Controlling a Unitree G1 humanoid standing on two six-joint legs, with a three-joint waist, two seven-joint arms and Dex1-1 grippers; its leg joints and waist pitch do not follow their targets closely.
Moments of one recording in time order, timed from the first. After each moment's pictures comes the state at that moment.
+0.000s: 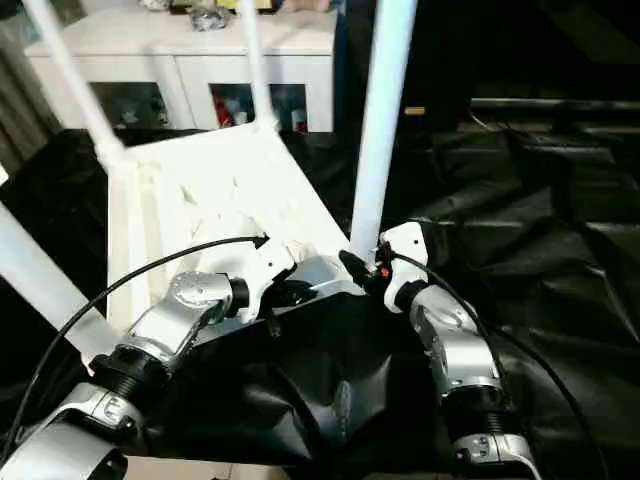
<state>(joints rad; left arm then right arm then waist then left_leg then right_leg) -0.60 0.12 -0.26 0.63 0.07 0.18 -0.85 -0.39 -0.20 -0.04 0.45 0.16 0.13 0.64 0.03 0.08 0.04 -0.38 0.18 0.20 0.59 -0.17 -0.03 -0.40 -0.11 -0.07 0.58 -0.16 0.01</state>
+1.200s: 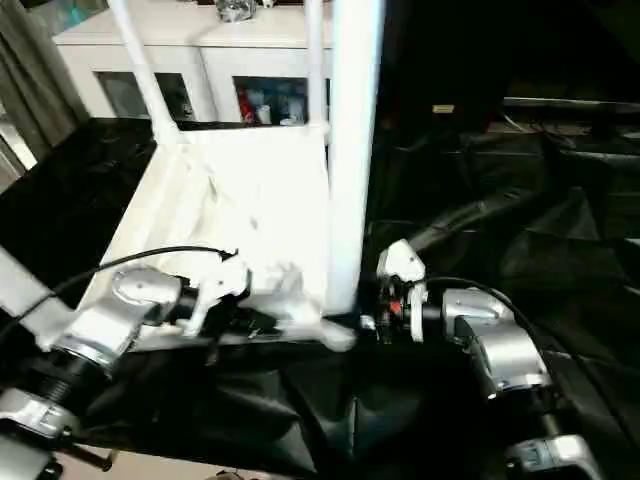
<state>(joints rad) -0.54 0.29 -0.29 0.49 0.02 0.18 -1.09 -0.37 -0.34 0.06 0.39 0.21 0.19 0.99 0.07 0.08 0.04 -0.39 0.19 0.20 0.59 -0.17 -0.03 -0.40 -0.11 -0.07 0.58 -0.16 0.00</state>
